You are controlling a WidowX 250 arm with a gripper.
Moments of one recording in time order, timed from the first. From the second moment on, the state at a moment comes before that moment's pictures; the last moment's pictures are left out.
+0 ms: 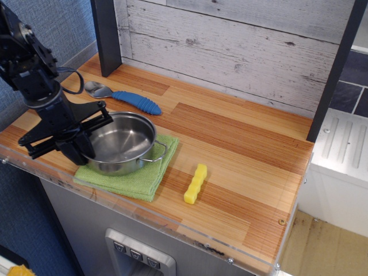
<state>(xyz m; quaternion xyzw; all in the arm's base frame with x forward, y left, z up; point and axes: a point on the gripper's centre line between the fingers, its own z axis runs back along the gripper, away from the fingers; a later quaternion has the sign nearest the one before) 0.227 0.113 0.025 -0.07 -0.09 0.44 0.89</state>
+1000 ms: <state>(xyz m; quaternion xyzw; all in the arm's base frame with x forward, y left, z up) 0.274 0.074 0.060 -0.11 -0.15 0.43 0.88</state>
